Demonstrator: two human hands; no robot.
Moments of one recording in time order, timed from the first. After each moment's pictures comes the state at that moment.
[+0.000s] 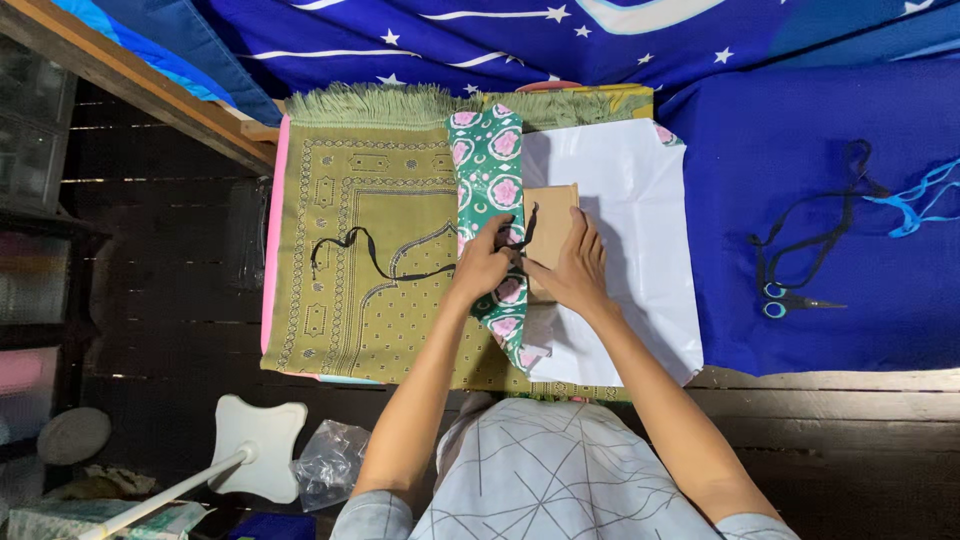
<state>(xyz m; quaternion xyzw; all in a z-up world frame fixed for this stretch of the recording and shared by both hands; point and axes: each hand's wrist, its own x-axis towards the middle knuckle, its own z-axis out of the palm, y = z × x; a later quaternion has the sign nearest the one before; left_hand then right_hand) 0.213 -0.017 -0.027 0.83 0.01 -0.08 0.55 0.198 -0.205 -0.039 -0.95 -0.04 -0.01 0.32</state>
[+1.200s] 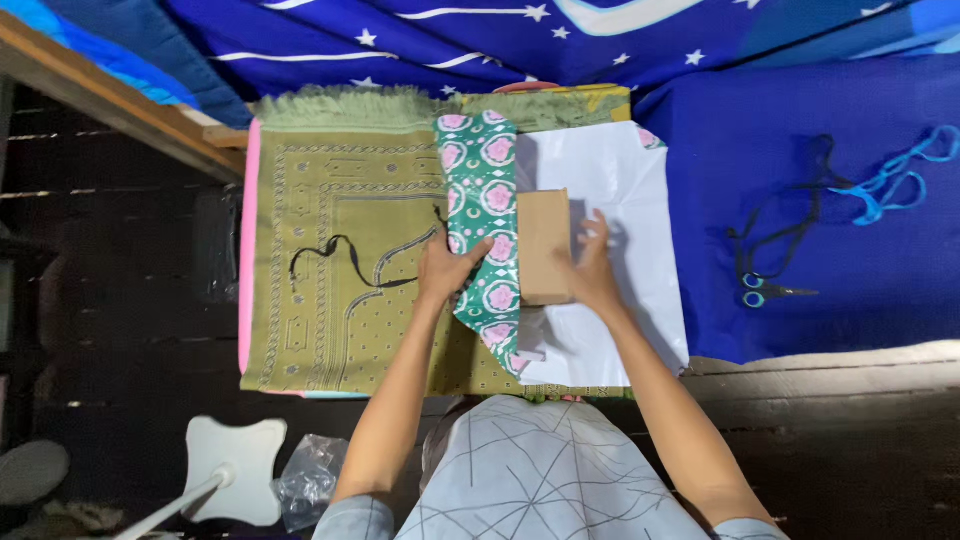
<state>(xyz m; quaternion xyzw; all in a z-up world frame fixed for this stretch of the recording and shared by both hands) 0.216 0.012 0.000 0.86 0.13 -0.07 0.50 0.202 -0.258 -0.092 -0.86 0.05 -0.02 0.50</state>
